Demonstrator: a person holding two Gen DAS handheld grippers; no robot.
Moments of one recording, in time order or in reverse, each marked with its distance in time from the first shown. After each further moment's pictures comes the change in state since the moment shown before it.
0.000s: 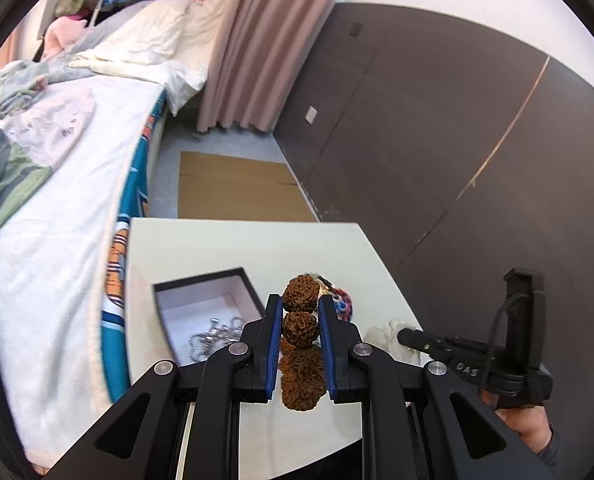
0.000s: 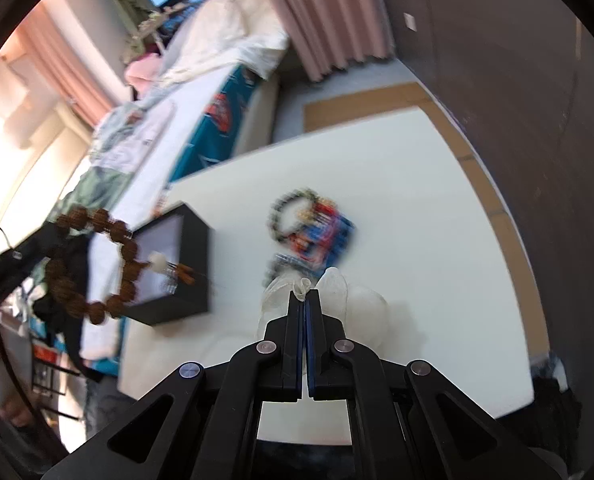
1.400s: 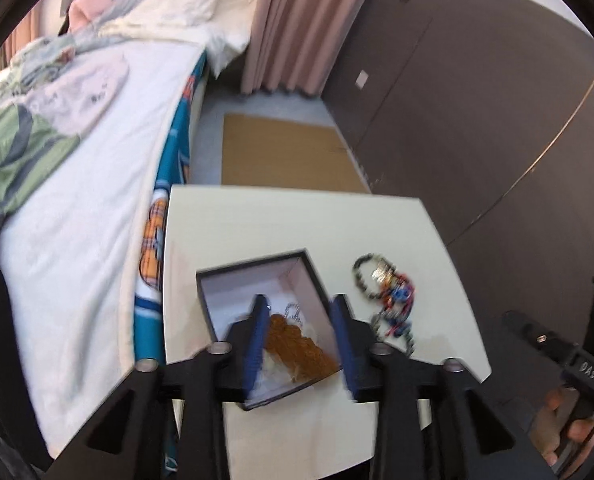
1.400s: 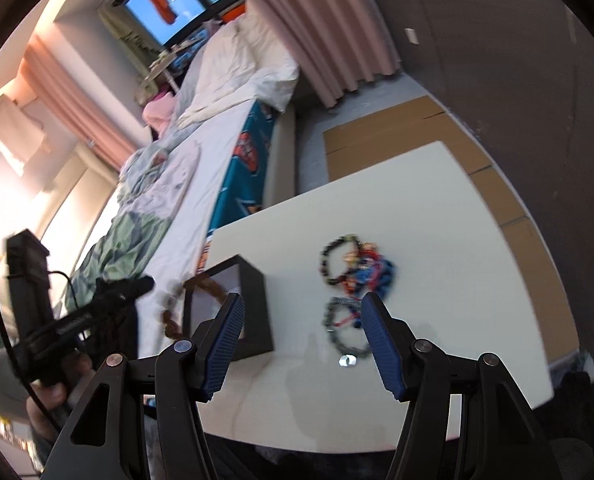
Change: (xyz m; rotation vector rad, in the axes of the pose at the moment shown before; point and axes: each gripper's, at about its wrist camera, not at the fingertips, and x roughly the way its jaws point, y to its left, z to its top) left arm 0.046 0.029 0.010 -0.053 0.164 0.166; right arm -0.028 -0.006 0.011 0.142 -0.087 0.062
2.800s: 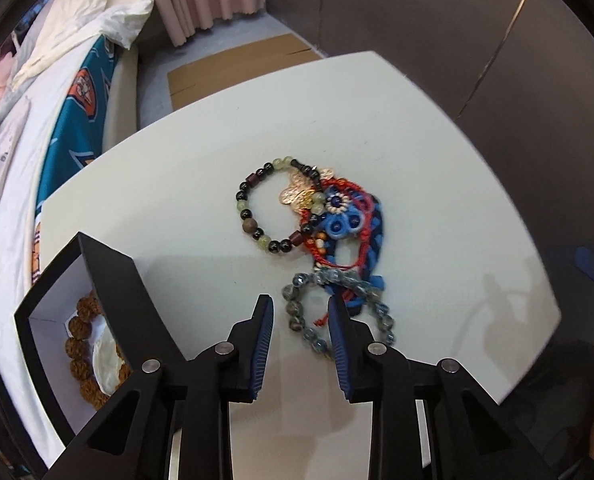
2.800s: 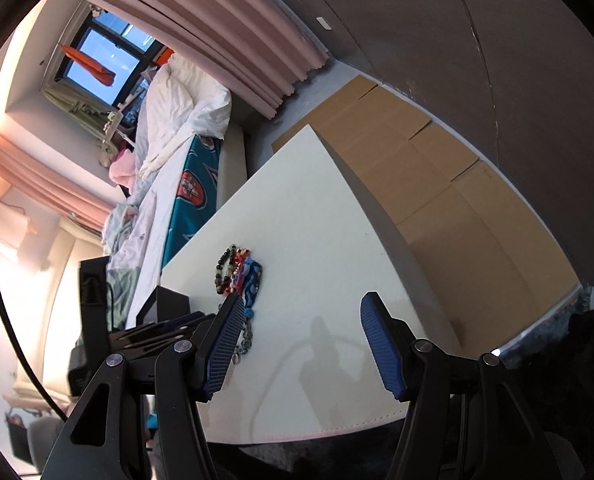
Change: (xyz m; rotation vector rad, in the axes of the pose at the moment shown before) left arm 0.155 -0.138 -0.032 0.355 0.318 0.182; right arm -0.010 -0.140 -0.021 0.271 -0.022 0.040
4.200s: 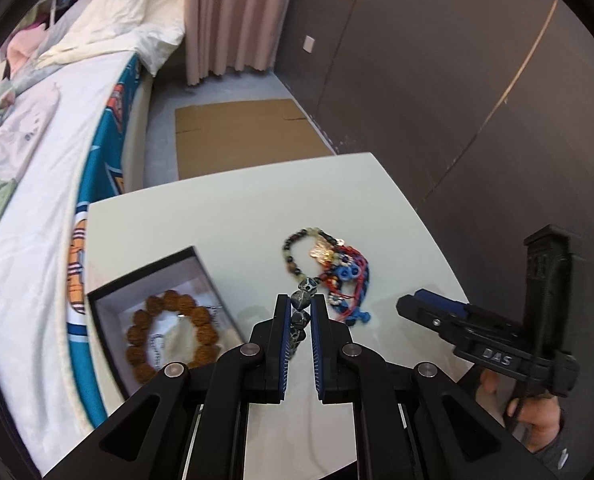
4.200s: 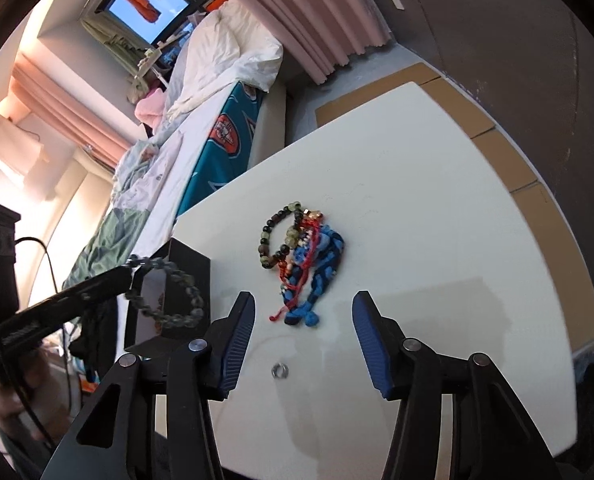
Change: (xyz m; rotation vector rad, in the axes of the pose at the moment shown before) left arm -0.097 0.076 -0.028 -0.151 -0.253 -0.186; right arm 0.087 0.072 -0.015 -0.224 0.101 0.032
